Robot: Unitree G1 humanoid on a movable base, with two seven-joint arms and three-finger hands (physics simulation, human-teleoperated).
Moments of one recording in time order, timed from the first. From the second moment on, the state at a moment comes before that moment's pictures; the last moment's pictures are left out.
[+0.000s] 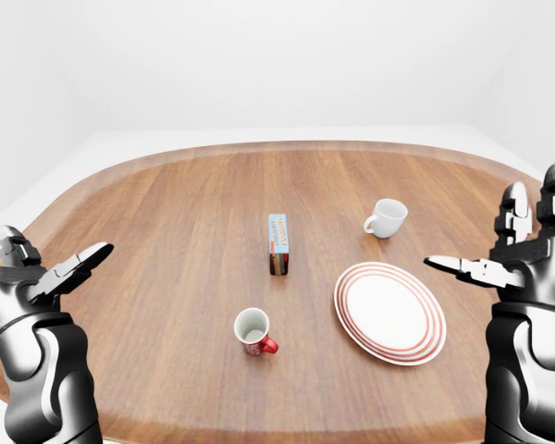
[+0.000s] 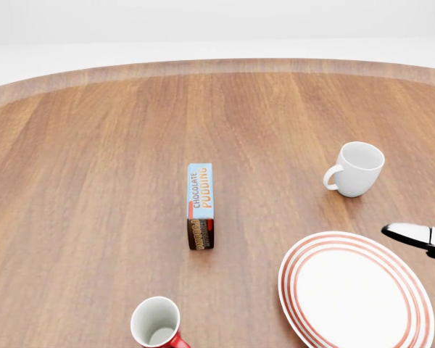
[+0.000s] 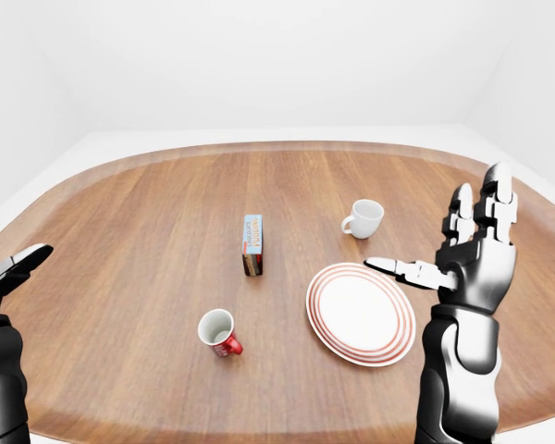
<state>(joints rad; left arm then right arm) -0.08 0.25 0.55 -0.30 -0.48 0.09 0.30 -0.02 -0.17 -0.46 -0.48 0.29 0.09 -0.03</state>
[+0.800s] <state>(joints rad) -0.08 0.24 0.55 -0.29 -0.47 0.09 0.30 0.18 -0.05 0.31 -0.30 -0.20 0.09 0.19</state>
